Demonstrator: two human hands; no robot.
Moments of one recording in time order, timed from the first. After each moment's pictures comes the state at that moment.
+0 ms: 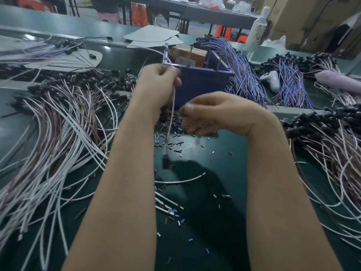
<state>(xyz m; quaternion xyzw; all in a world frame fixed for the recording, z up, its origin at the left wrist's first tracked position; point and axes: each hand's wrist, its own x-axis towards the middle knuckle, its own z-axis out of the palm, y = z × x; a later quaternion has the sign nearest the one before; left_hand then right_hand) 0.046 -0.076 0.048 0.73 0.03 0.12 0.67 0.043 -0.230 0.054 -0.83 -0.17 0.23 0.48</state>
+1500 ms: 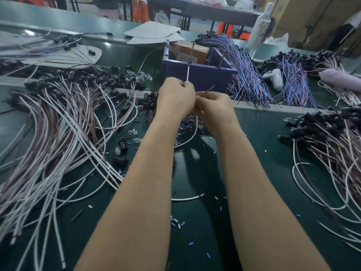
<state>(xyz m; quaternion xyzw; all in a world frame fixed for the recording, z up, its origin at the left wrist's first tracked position) 0.063 -0.109 0.028 0.82 0.06 0.12 0.56 0.075 -0.202 0.008 -0.68 0.01 -0.01 0.74</state>
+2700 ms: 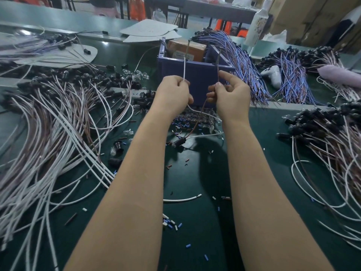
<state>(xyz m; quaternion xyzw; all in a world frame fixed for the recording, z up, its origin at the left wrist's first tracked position) 0.076 -0.104 0.018 0.78 0.01 0.07 0.62 0.086 -0.226 0.011 -0.73 0.02 -0.20 0.65</state>
